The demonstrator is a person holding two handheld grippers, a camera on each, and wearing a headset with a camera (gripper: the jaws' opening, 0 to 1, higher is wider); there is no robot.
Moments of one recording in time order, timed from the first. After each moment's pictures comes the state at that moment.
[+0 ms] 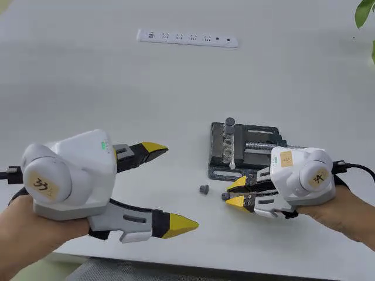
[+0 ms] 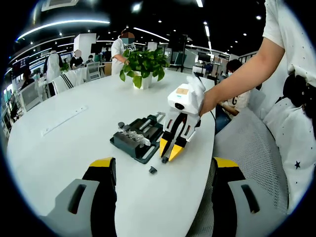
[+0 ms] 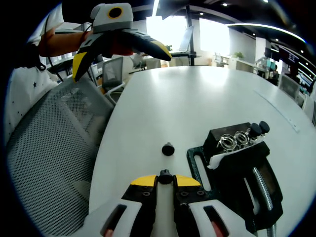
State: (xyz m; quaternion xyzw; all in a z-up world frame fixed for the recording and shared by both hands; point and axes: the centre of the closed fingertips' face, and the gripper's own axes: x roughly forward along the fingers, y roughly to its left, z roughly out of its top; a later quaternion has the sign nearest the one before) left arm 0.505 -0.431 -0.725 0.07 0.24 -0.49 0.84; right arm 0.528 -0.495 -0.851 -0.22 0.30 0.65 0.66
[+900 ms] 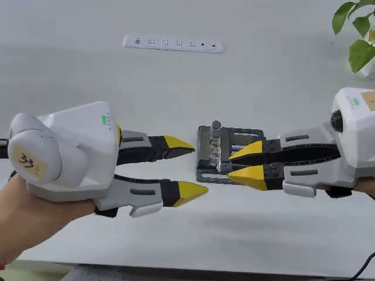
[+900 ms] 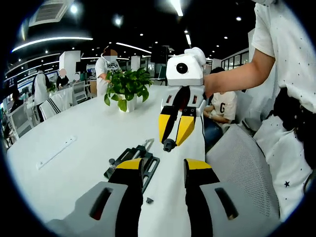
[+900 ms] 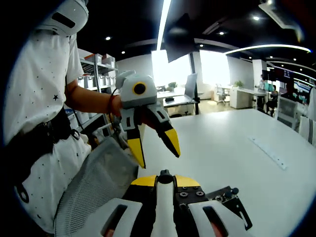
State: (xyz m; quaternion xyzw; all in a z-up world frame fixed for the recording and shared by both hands) left arm 0.511 -0.475 -0.658 0.07 0.16 -0.56 0.81; right arm 0.511 -0.492 -0.669 -0.11 0.19 0.69 0.68
